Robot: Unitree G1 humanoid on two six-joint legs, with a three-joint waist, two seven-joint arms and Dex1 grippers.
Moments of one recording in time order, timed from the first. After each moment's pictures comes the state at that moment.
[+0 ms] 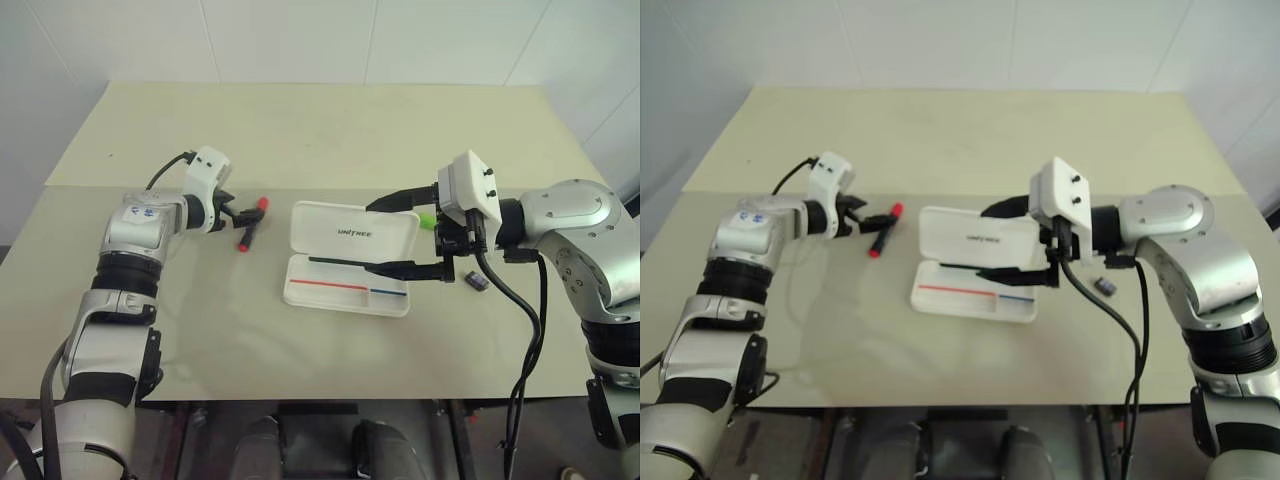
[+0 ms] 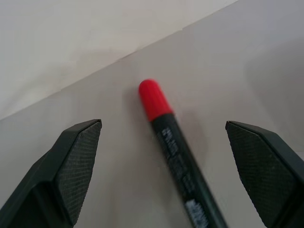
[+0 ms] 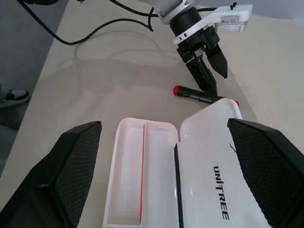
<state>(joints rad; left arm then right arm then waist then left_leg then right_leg) -1.04 0.56 -0.06 0.66 -0.10 0.64 -0.69 -0.74 -0.80 0.08 -0.32 0.50 0.57 1.16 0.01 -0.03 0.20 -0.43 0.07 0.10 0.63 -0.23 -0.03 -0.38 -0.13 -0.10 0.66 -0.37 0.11</state>
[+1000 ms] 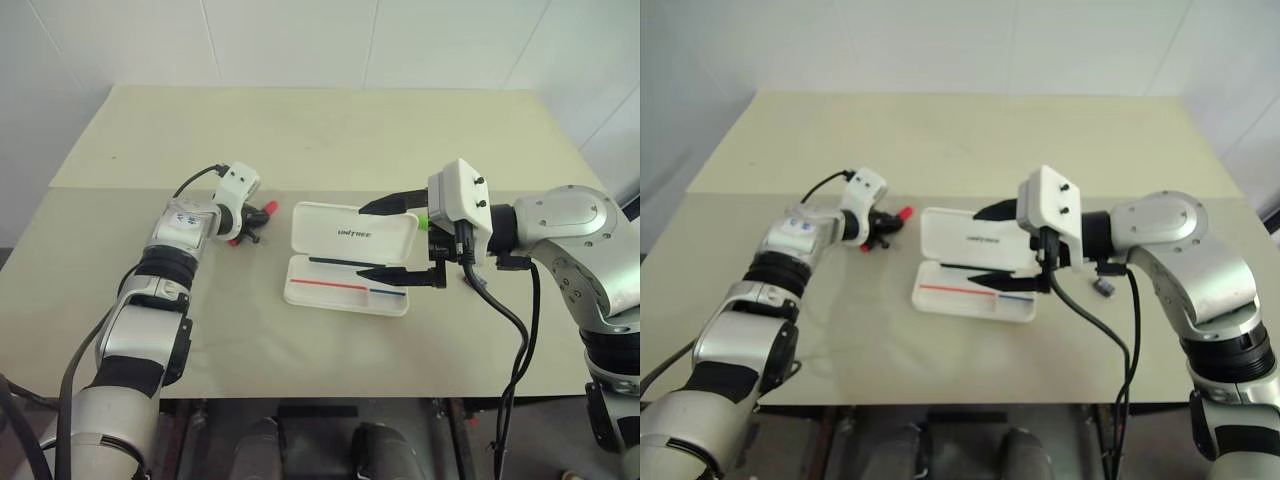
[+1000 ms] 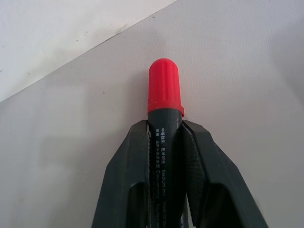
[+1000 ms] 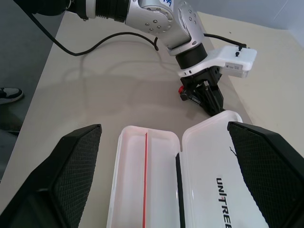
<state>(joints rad) -1.07 0.48 -0.11 0.85 0.01 0.51 -0.61 -0.73 -0.79 0.10 -0.38 0.50 0.60 1.12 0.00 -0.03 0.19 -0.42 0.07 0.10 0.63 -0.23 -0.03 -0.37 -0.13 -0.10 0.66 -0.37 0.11</state>
